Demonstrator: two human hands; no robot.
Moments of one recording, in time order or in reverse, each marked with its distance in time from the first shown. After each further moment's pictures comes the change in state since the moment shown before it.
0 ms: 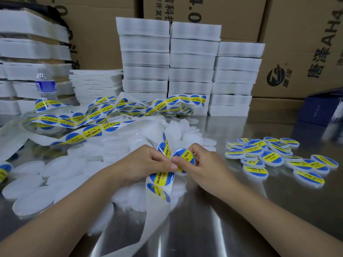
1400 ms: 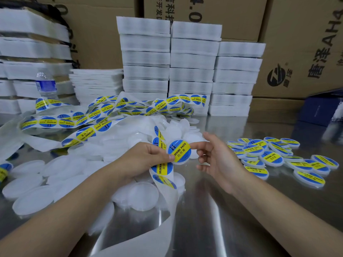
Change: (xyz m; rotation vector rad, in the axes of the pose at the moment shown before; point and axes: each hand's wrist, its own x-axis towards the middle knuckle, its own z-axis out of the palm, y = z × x) left_hand 0.005 0.000 -0.002 0.005 0.193 -0.093; right_hand 0.011 -0.007 -0.019 0.954 -0.071 0.457
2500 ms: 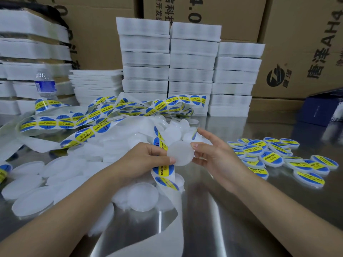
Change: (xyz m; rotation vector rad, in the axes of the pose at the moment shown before) left_hand -0.003 0.001 0.002 -0.042 -0.030 0.052; right_hand 0.001 0.001 -0.002 0.058 -0.103 -0.174
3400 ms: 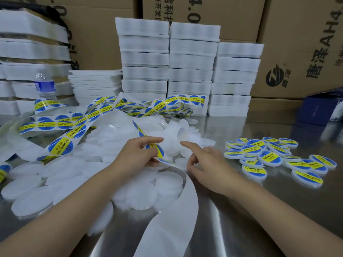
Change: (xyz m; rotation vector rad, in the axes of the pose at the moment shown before) left_hand 0.015 -0.014 -0.004 -0.140 0.352 0.002; right_hand -0.001 0.012 -0.007 -1.389 -0.147 -0.402
